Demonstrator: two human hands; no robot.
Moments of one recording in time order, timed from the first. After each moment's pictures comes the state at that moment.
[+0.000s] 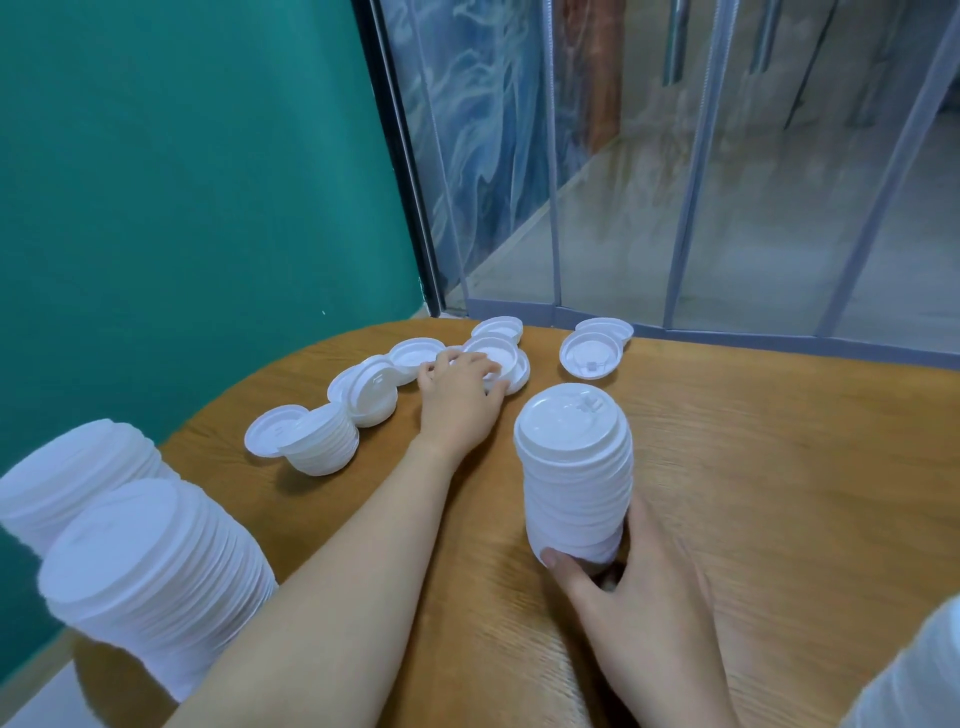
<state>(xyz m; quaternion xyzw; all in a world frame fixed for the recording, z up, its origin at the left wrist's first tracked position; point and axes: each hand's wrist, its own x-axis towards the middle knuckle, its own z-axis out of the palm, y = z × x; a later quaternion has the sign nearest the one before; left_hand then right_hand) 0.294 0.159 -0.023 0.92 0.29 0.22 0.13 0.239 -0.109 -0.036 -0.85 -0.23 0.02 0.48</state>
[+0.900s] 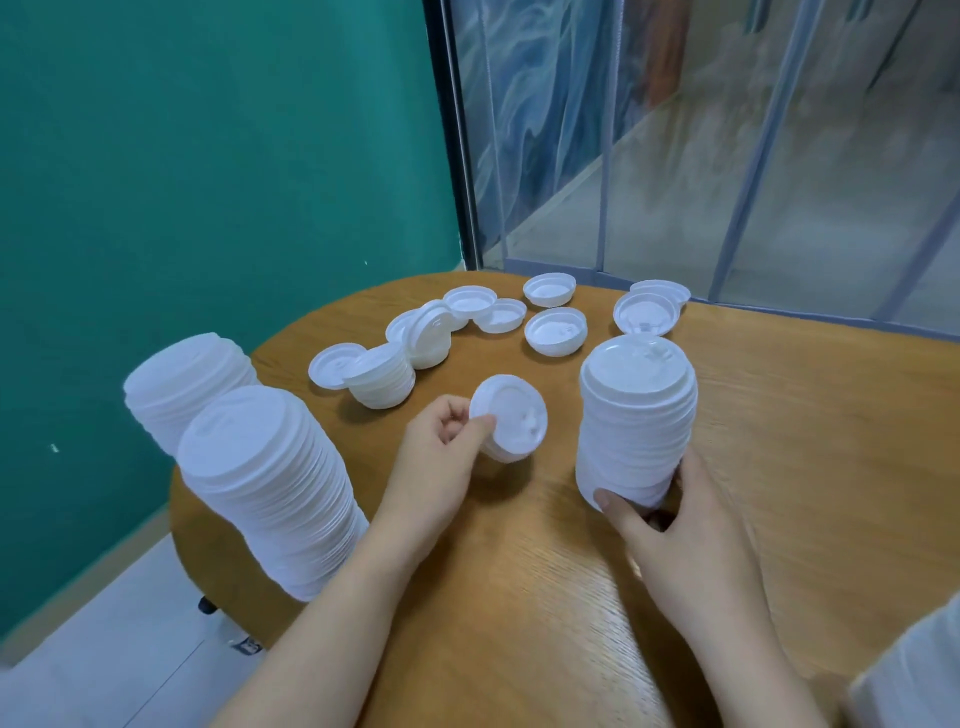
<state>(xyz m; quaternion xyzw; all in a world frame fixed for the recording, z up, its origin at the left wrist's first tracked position) 0.125 0.073 0.000 0.70 0.34 0.28 0.57 0.234 -0.116 -0.030 -0.85 -0.24 0.06 0.46</state>
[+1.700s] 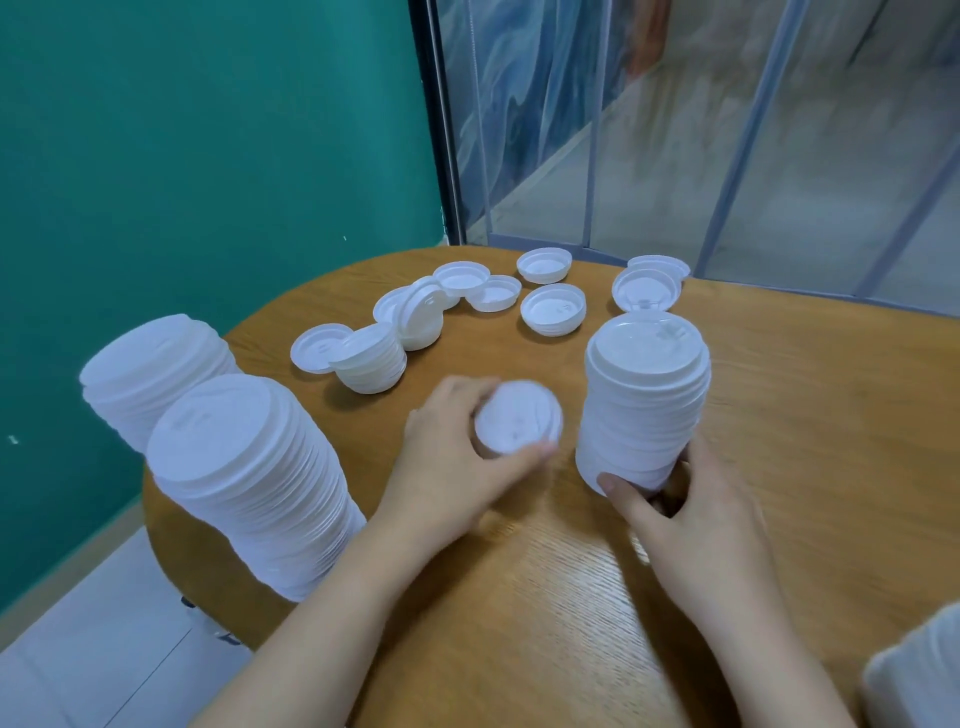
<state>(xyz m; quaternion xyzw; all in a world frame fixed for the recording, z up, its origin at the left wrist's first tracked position) 0.122 0.073 -0.001 0.87 0.29 0.23 0.33 0.234 -0.111 -0.029 -0.86 -0.25 0.03 0.45</state>
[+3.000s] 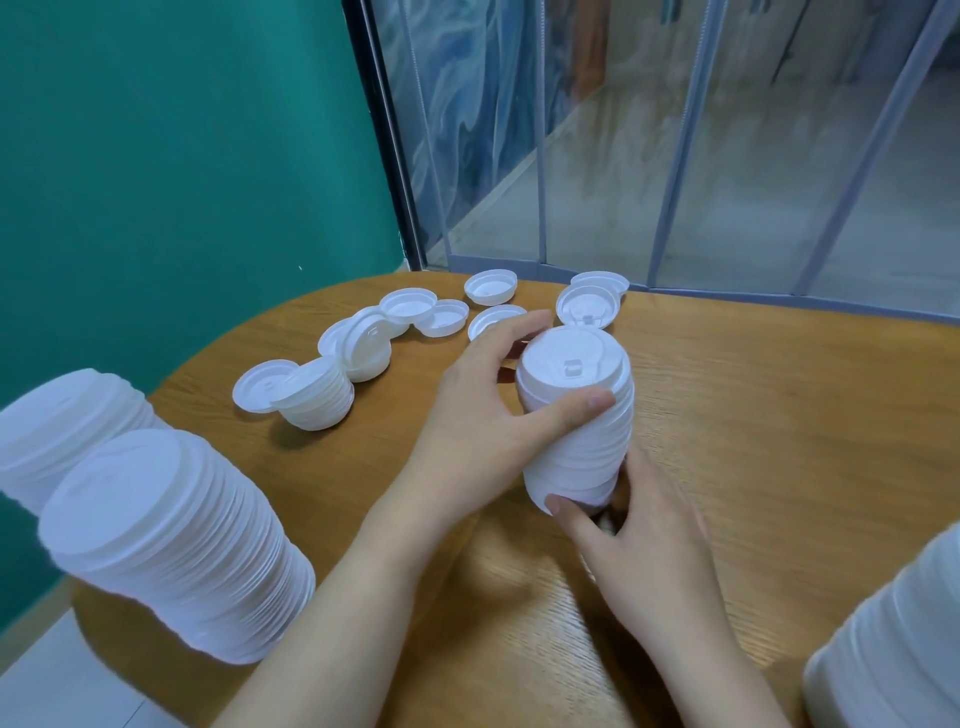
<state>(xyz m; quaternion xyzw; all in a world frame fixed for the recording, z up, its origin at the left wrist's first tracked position) 0.183 0.040 0.052 0.83 0.14 0.26 0.48 0.238 -0.112 -0.032 -0.86 -0.25 0.03 0.45</state>
